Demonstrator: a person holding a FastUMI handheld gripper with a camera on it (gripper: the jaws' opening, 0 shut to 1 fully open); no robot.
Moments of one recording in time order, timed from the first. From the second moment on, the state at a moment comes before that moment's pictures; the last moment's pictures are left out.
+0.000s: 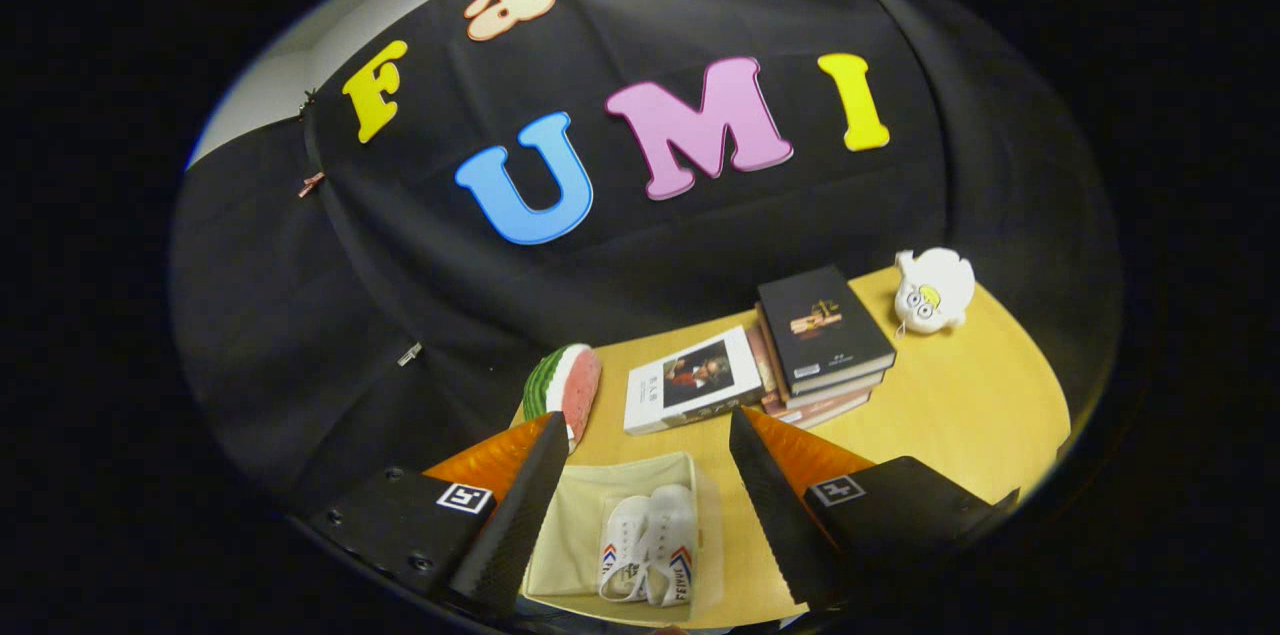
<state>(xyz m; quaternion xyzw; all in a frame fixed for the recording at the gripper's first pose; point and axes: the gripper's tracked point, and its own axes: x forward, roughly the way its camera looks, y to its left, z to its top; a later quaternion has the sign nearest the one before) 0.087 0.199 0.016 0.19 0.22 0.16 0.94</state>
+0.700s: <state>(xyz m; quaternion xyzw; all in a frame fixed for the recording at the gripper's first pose) 0.103 -0.010 0.035 0.07 0.10 0.00 0.99</state>
